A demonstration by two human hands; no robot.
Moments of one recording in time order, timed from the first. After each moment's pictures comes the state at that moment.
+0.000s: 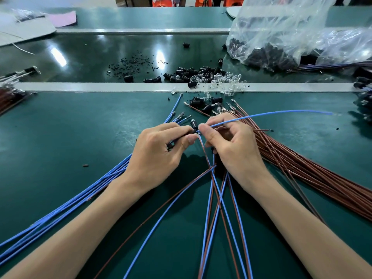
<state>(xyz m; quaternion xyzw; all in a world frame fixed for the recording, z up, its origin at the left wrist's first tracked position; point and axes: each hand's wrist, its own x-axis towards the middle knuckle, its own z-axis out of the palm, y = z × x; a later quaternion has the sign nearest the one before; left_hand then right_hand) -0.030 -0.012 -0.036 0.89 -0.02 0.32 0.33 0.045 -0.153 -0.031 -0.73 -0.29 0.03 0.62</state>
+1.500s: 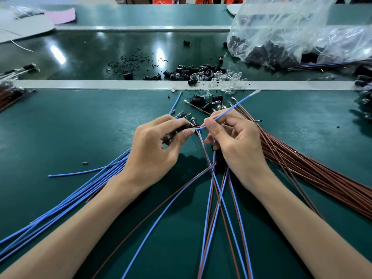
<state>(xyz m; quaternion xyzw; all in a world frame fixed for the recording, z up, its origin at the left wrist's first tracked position) -0.030 -0.013 -0.031 0.87 0.00 0.35 0.35 0.044 -0.152 -0.029 -0.69 -0.28 0.03 0.66</state>
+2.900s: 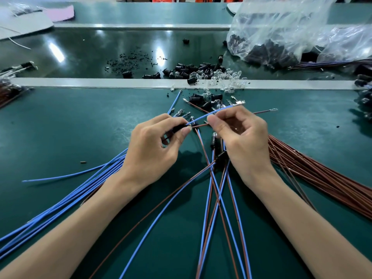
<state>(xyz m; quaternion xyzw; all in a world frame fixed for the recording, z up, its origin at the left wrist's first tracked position) -0.030 -0.010 -0.034 0.88 0.02 0.34 0.33 0.047 -0.156 -0.029 -0.71 -0.25 -0.04 0.65</state>
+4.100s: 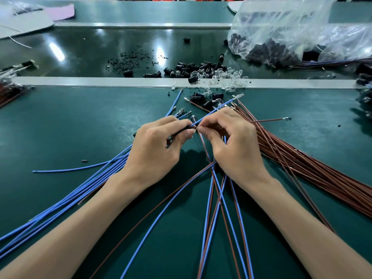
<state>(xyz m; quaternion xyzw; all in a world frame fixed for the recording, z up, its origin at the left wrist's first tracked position) -0.028 -0.010 -0.038 0.88 -0.02 0.33 0.33 0.044 -0.152 -0.032 -0.77 -0.38 -0.13 0.50</state>
